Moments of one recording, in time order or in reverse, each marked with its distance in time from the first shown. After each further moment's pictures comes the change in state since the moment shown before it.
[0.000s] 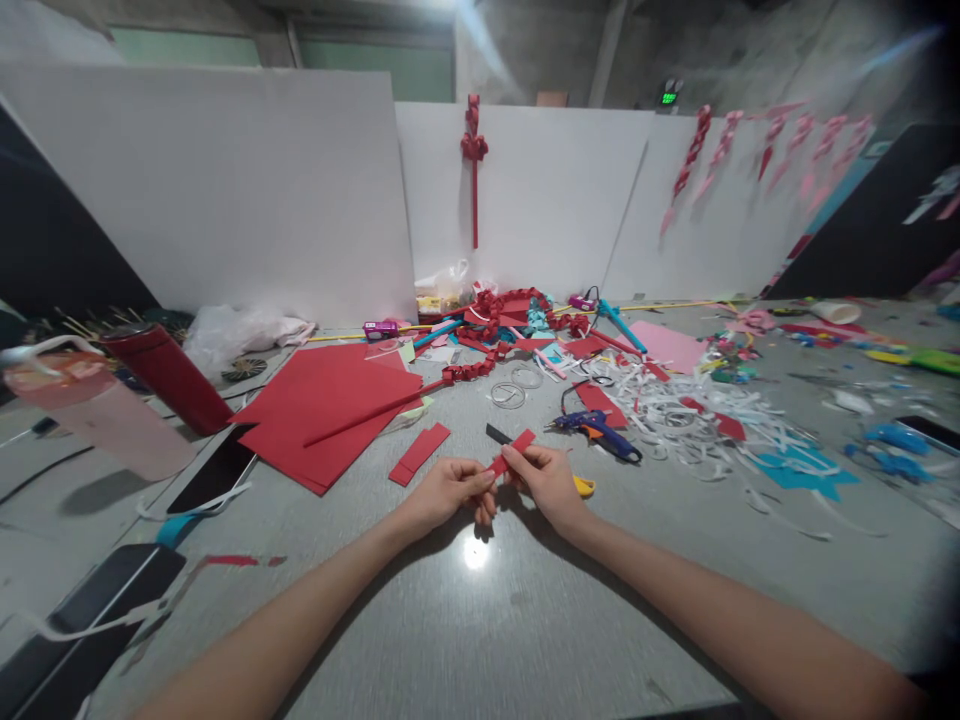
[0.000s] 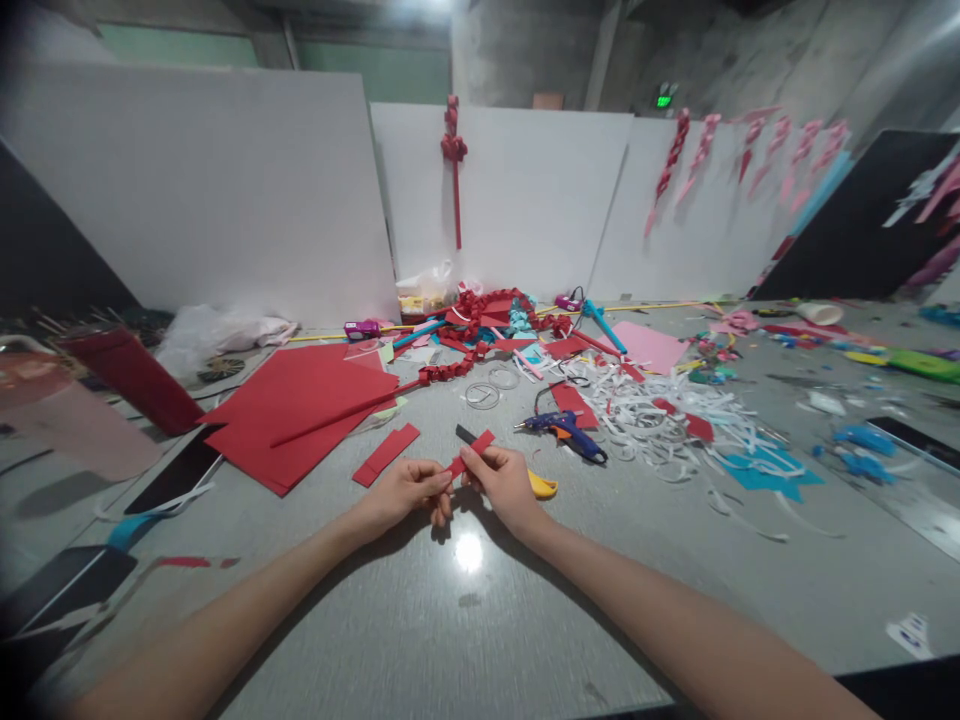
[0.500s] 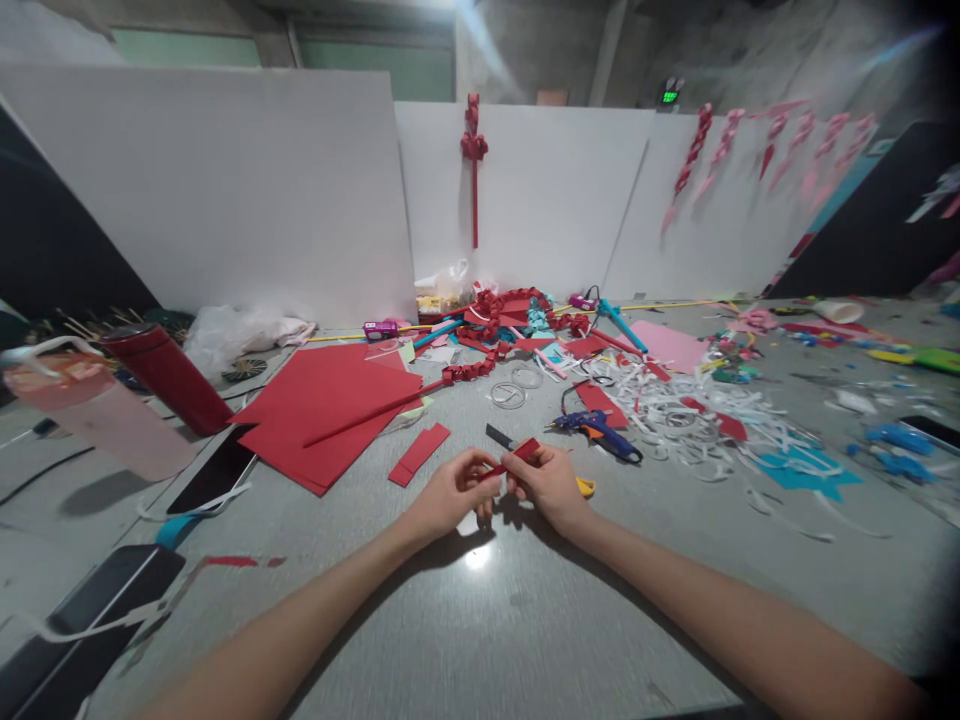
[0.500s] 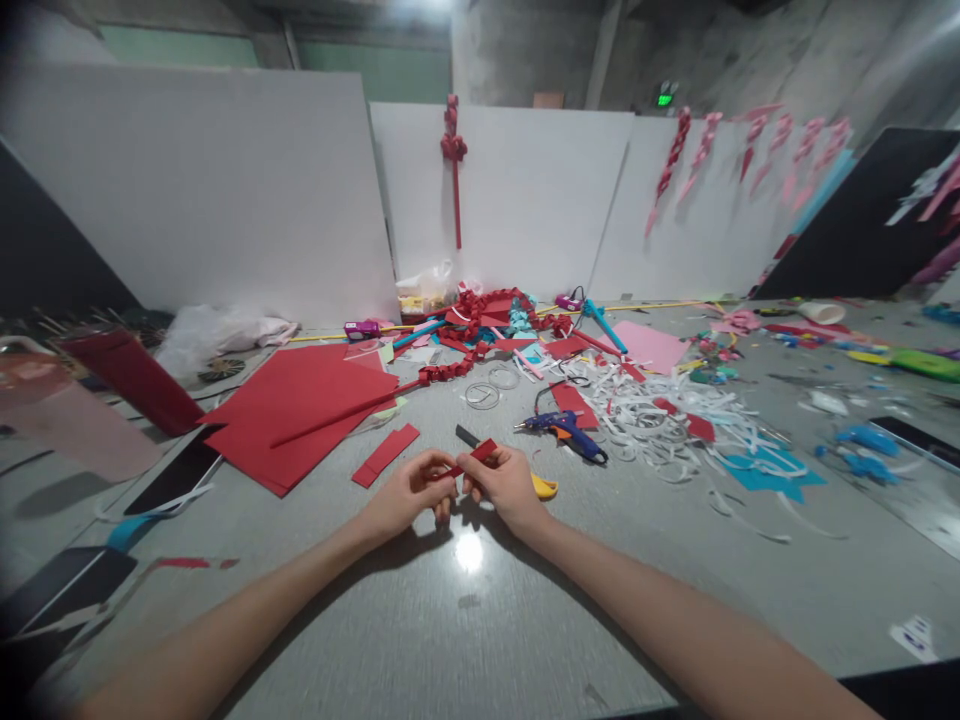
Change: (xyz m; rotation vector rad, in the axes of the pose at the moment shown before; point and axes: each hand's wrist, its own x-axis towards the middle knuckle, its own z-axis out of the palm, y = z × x) left_hand -0.006 0.008 0.017 0.140 0.124 0.138; right_hand -0.001 -0.004 0.000 0.115 -0.026 0.063
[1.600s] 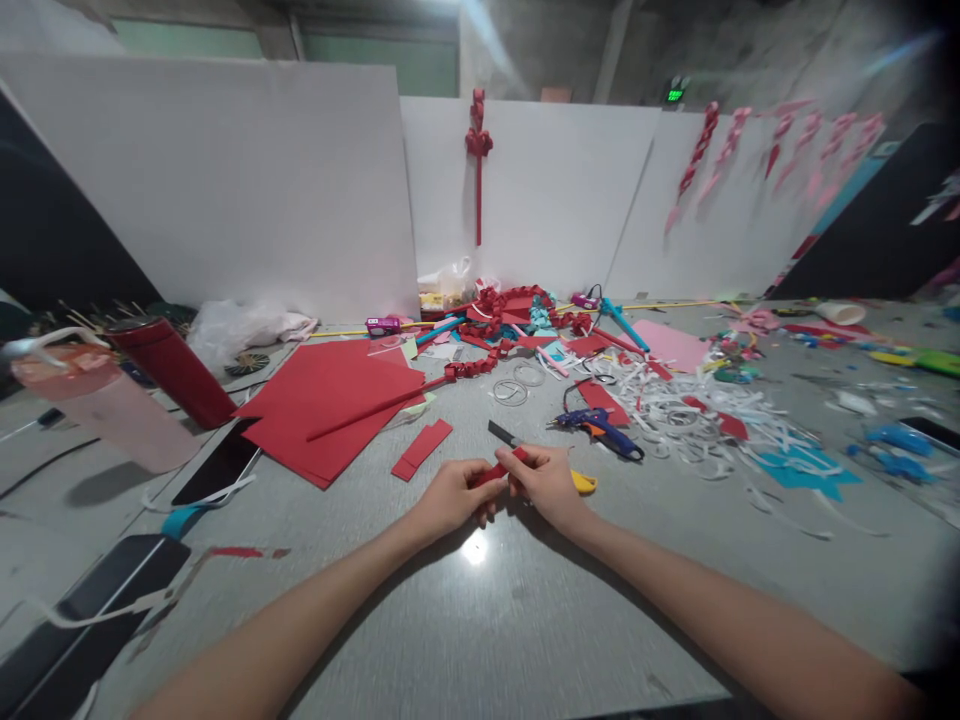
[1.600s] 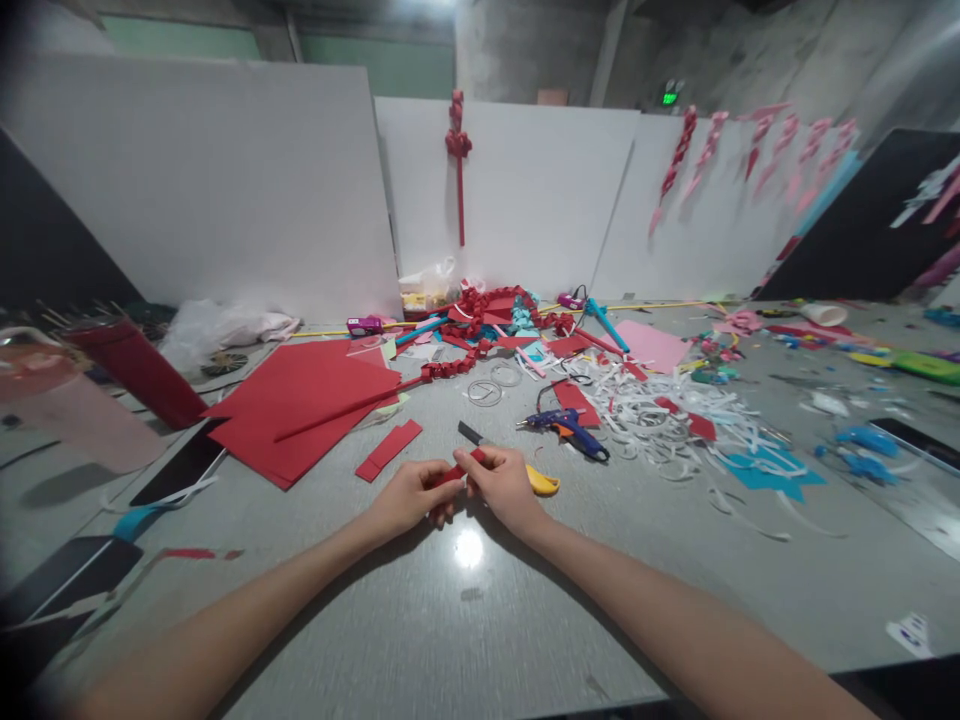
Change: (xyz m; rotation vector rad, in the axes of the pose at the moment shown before) left_hand -0.001 -0.007 0.002 0.243 0.021 -0.063; right_hand -0.004 0.000 0.004 -0.267 0.012 -0.091
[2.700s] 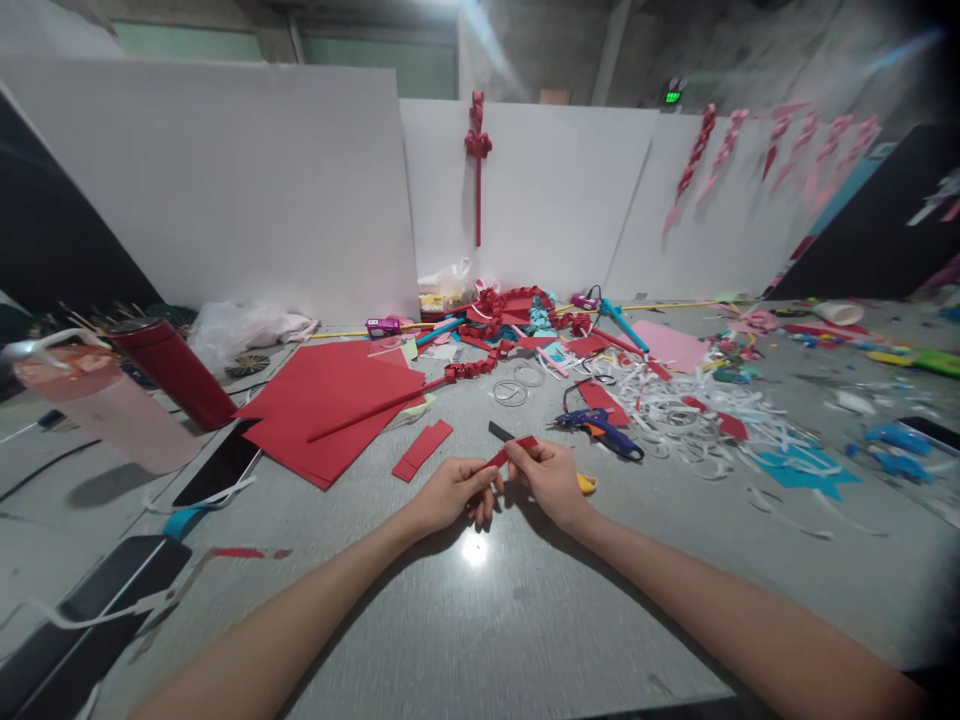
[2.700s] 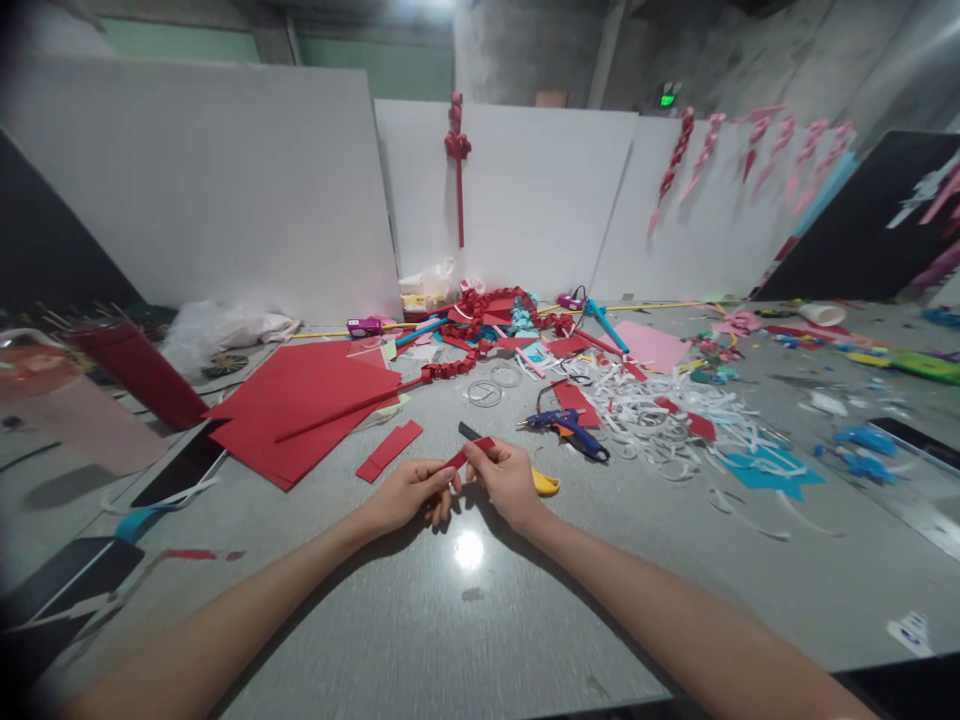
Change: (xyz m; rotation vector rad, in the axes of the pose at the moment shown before) left_hand 0.008 -0.010 -0.012 -0.147 -0.160 0.023; right_hand 0.004 -0.003 -0.004 0.005 0.054 -0.049
